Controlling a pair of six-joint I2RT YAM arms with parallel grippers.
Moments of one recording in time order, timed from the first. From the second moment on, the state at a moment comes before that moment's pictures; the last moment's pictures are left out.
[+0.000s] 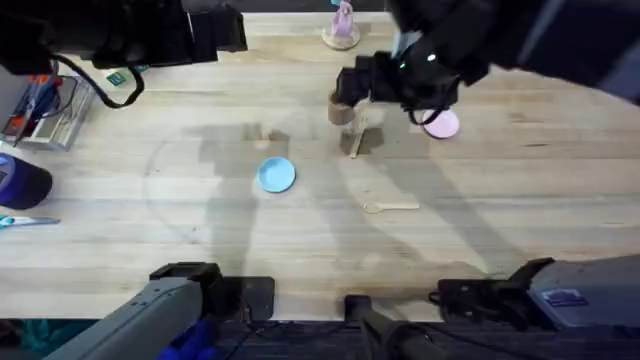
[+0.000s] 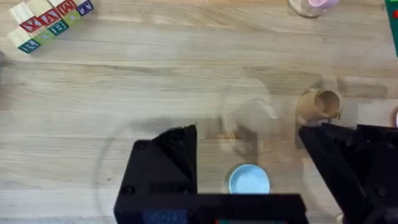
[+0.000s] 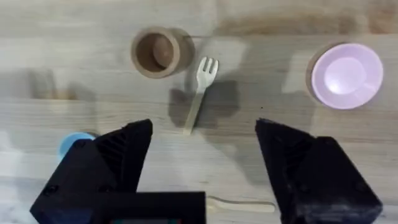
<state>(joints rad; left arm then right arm) 0.02 1.15 1.28 -0.95 0.09 -0.09 0.60 1.60 1.34 -0.90 0.14 0.63</state>
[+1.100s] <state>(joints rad) 0.02 1.15 1.28 -0.95 0.09 -0.09 0.67 1.86 1.34 -0.78 0.26 0.77</state>
